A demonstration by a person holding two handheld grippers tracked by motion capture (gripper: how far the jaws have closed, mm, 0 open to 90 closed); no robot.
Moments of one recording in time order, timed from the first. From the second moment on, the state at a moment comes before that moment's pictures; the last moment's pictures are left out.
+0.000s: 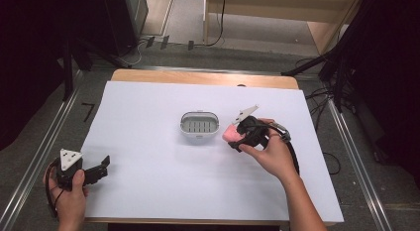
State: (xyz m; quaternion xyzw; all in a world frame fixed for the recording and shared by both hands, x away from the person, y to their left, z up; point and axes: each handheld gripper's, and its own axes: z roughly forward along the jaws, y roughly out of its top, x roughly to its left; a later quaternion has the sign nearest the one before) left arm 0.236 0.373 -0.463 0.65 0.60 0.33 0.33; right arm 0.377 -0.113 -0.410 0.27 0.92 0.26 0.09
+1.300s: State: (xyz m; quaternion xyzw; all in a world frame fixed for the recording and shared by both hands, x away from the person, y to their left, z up) left arm 0.235 0.374 -0.463 0.65 0.60 0.33 0.33; right arm 0.401 -0.075 -0.381 0.20 0.93 0.30 0.10
